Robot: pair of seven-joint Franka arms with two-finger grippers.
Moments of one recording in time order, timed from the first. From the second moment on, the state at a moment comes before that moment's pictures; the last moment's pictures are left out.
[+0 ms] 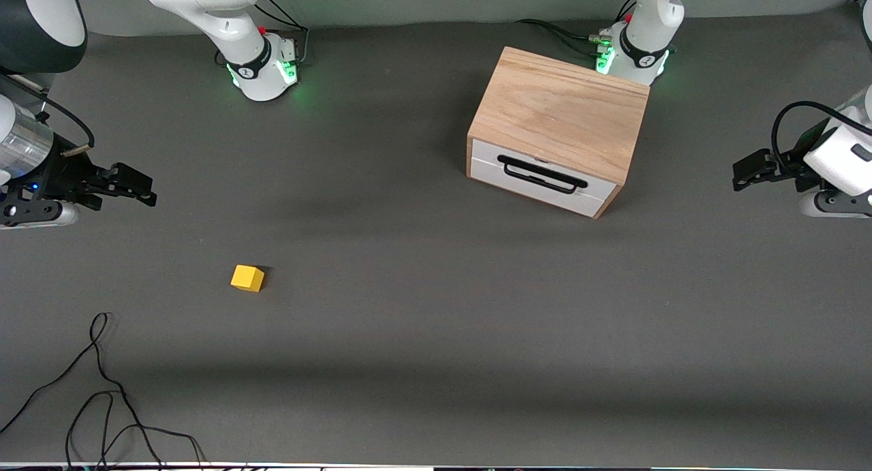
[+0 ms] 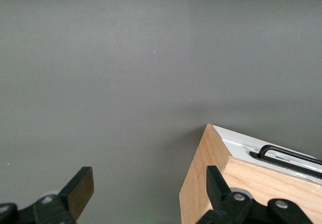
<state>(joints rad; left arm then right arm) -0.03 0.04 -0.01 -1.61 0.02 1.58 0.00 -0.02 0.02 0.04 -1.66 0.01 1.67 0.00</state>
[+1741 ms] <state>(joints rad) -0.52 0.20 -0.07 -1.63 -0.05 1.66 -1.65 -0.01 0.07 0.03 -1.65 -0.01 1.66 0.06</state>
